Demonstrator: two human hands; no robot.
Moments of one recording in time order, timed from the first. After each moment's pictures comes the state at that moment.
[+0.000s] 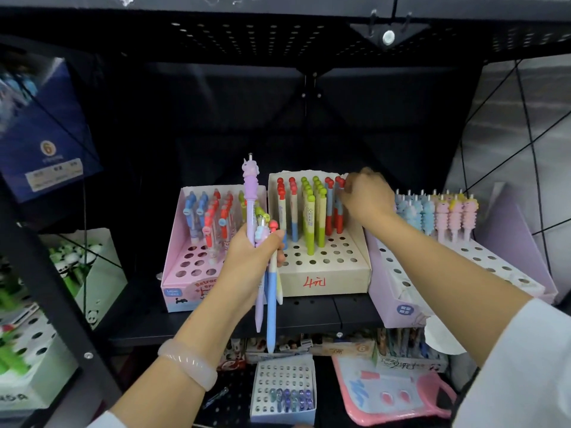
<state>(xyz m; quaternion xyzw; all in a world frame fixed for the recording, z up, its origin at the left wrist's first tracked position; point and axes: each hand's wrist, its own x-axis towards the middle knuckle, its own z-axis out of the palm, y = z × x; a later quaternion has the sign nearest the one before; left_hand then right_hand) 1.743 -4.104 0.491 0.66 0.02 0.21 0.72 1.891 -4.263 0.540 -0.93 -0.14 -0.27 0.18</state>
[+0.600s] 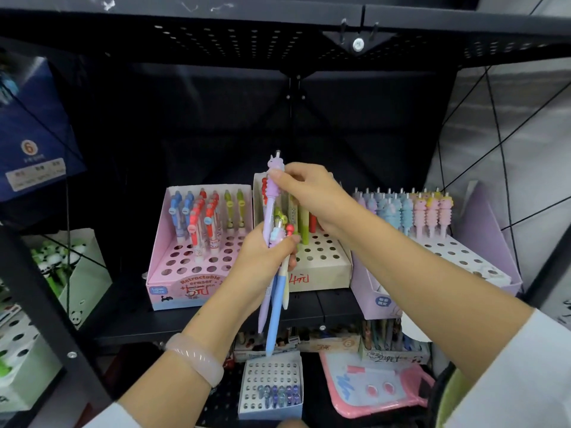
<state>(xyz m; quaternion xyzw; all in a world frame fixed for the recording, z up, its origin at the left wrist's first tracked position) 1.743 -4.136 0.495 0.68 -0.03 0.15 0.72 1.808 -4.231 0.572 -0.77 -0.33 -0.04 0.54</state>
